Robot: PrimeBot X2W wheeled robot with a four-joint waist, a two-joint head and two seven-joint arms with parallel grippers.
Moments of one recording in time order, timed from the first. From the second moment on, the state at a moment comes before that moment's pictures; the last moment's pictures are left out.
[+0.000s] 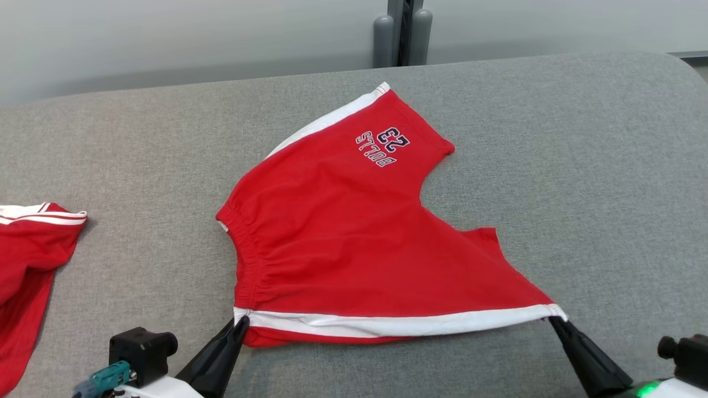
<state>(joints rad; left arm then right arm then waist) 0.08 0.53 -0.48 -0.28 -0.74 0.21 0.13 0.15 -0.36 0.27 -0.11 0.82 0.13 -0.01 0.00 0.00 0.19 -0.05</state>
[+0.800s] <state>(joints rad) -0.26 0.45 -0.45 -0.21 -0.72 0.17 0.14 -0.48 -0.32 0.21 0.05 0.62 0.13 0.01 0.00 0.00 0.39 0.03</state>
